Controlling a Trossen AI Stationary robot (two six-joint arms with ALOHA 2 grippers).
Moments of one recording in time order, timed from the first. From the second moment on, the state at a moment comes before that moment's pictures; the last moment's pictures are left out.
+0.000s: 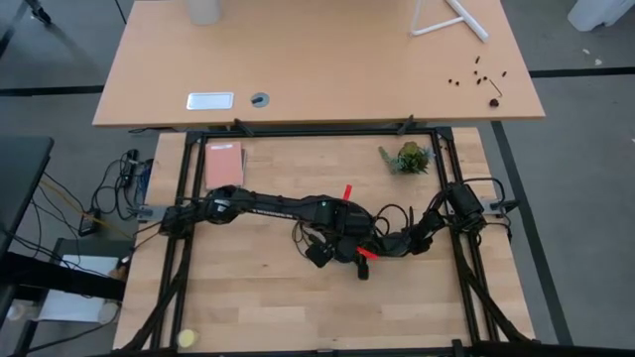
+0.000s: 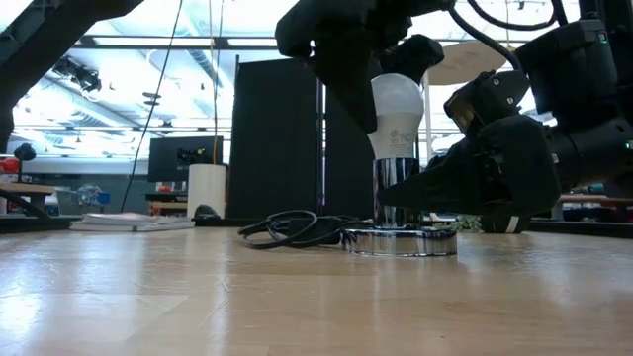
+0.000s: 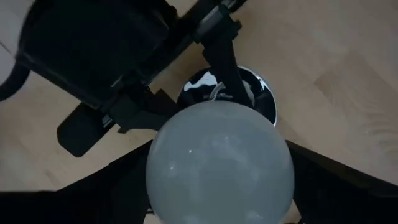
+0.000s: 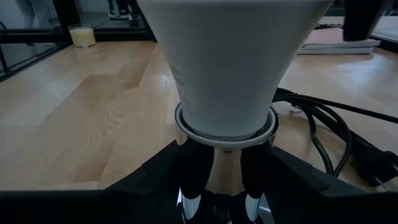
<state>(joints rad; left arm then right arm) -0.15 2.33 2.32 -1.26 -0.04 0.66 0.35 2.08 0.42 1.41 0.42 0.10</state>
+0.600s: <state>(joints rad) -0.15 2.37 2.32 -1.25 -0.02 0.63 0.35 2.08 0.42 1.41 0.42 0.10</state>
